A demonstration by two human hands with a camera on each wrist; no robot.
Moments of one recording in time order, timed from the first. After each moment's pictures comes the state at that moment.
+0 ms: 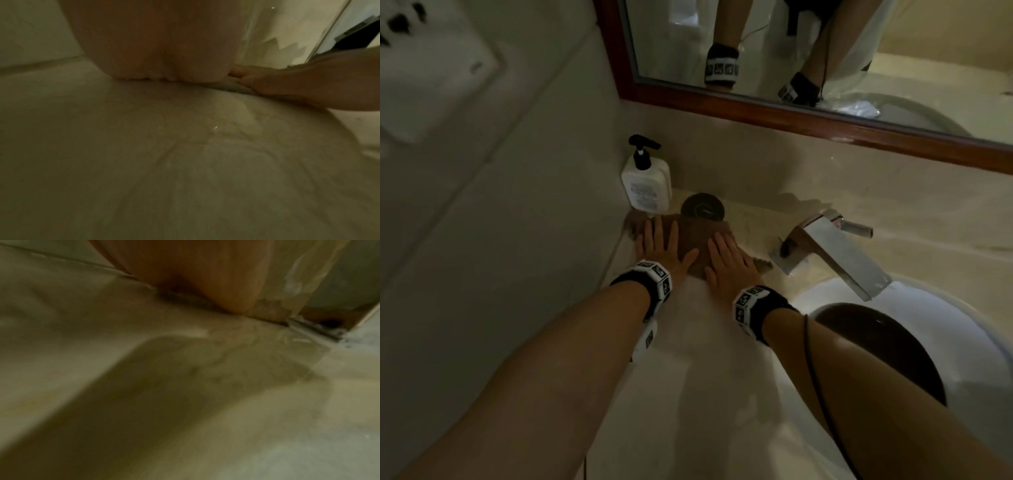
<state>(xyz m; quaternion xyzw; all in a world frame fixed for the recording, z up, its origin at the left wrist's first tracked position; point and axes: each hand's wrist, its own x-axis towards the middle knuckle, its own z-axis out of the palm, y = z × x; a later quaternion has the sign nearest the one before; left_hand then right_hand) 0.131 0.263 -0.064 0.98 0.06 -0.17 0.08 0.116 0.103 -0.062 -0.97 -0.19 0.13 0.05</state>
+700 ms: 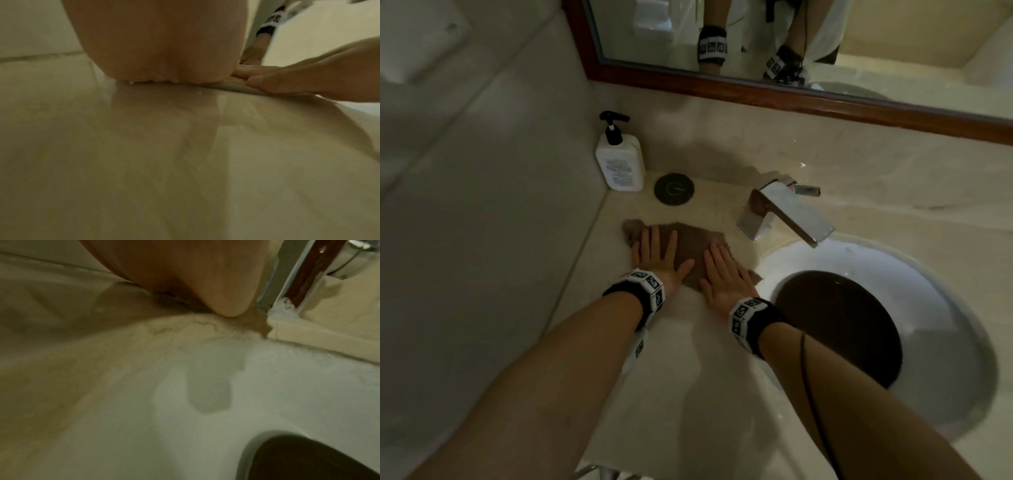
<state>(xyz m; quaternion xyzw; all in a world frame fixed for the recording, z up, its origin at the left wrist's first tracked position) 0.055 0.219 -0.063 0.98 0.00 -0.17 0.05 0.028 0.053 -0.056 -0.97 -0.16 0.17 0.07</state>
